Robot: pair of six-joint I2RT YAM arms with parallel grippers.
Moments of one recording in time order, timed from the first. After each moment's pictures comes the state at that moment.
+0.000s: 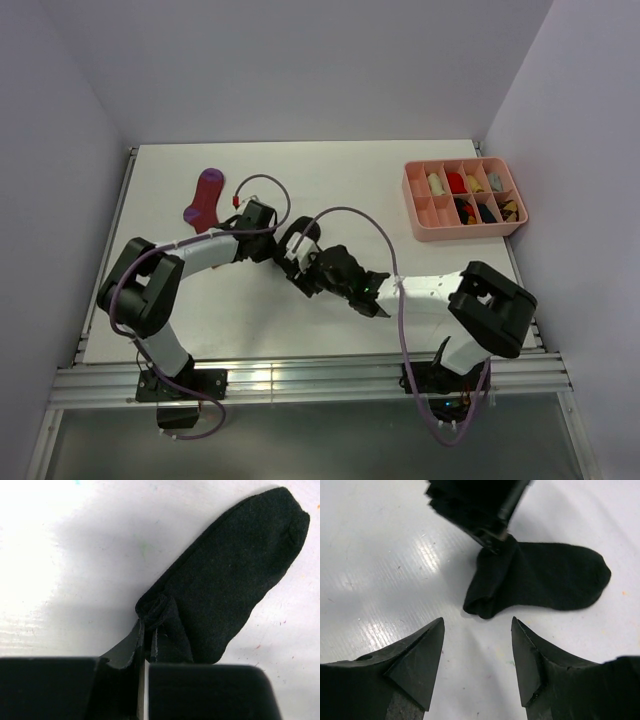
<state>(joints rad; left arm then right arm) -0.54 1.70 0.94 -0.20 -0.14 -0.87 0.95 1.51 0.65 0.44 0.05 -0.14</state>
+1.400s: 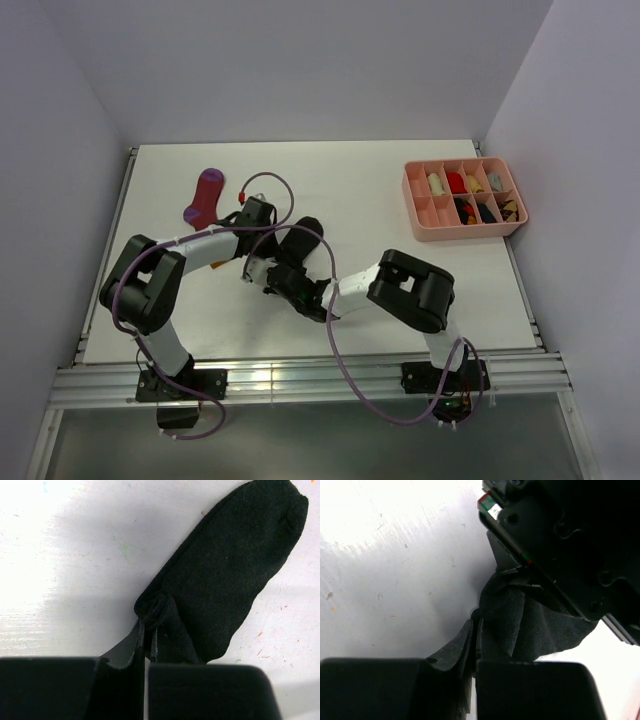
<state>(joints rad) -0.52 1.73 0.98 -0.22 -0.05 -0.75 1.12 1.99 0.95 0.43 0.48 -0.44</state>
